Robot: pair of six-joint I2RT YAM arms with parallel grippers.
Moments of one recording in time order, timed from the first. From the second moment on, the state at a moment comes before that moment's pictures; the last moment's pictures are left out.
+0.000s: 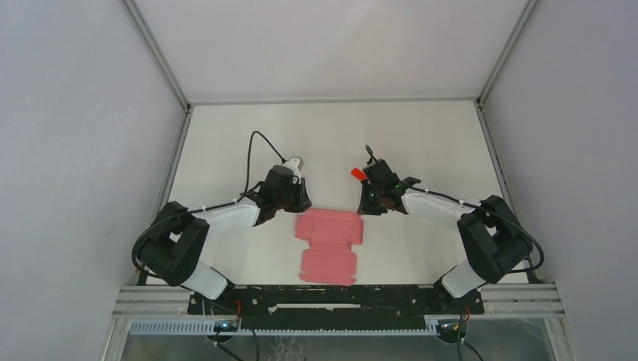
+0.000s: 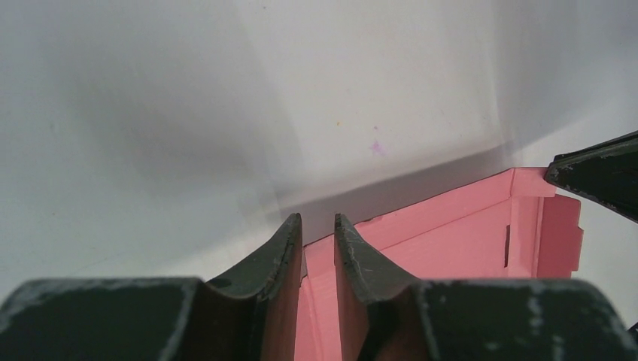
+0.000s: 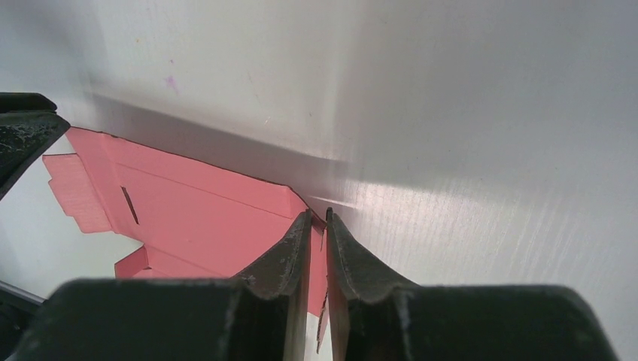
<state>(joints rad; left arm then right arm) -0.59 1.52 0.69 0.08 0.07 -0.45 0.60 1.54 0.85 -0.35 -0.04 0.64</state>
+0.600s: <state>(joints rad) -0.57 1.48 0.69 -0.04 0.02 -0.44 0.60 1.54 0.85 -0.35 -0.05 0.64</state>
